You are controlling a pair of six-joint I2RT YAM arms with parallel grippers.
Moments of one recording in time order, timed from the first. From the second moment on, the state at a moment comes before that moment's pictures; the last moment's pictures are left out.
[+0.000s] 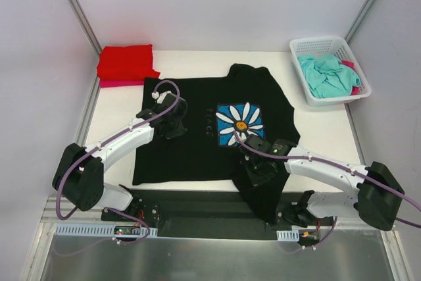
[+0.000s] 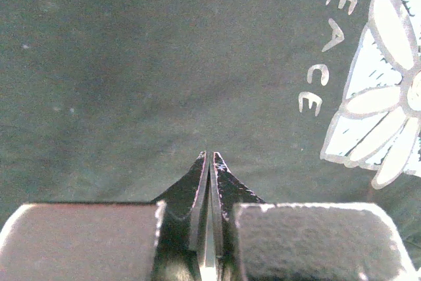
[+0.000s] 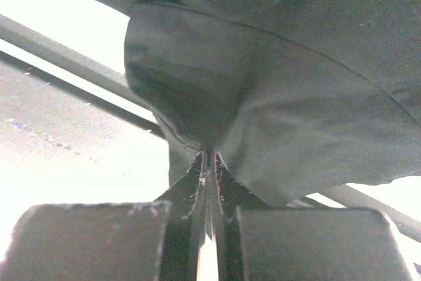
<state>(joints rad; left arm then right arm) -0.56 1.39 0.92 -0.55 -0.19 -0.83 0.96 1.24 0.73 -0.84 -0.06 0.49</state>
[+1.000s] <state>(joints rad) -0.58 1.40 0.95 -0.55 -0.19 -0.83 1.30 1.38 0.93 -0.81 -0.04 0.72</state>
